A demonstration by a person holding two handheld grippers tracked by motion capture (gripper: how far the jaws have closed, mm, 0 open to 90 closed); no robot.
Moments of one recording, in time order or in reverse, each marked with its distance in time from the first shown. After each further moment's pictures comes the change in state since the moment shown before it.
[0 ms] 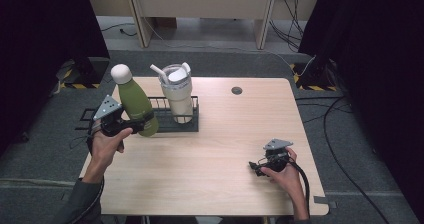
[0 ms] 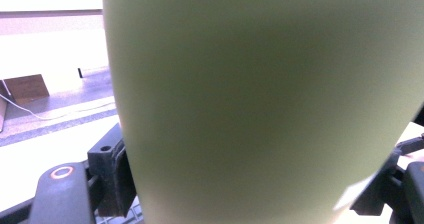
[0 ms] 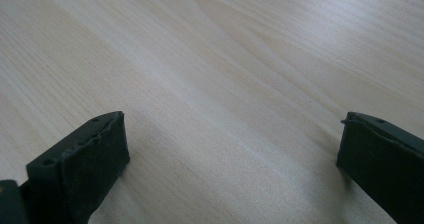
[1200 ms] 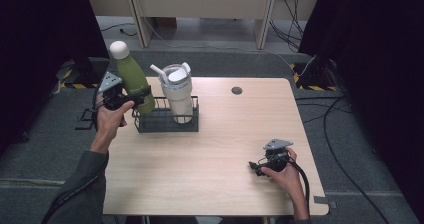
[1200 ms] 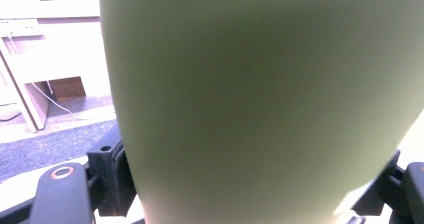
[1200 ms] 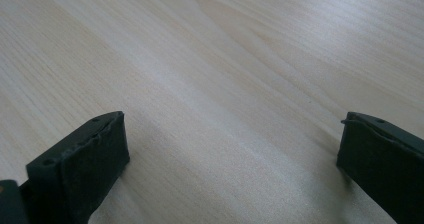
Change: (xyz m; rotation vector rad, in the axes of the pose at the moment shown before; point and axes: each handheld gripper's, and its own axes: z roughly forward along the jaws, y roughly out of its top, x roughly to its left) left arm 0.053 0.024 0.051 -0.009 0.123 -0.027; right arm 0.000 0.000 0.000 0.003 0.003 0.003
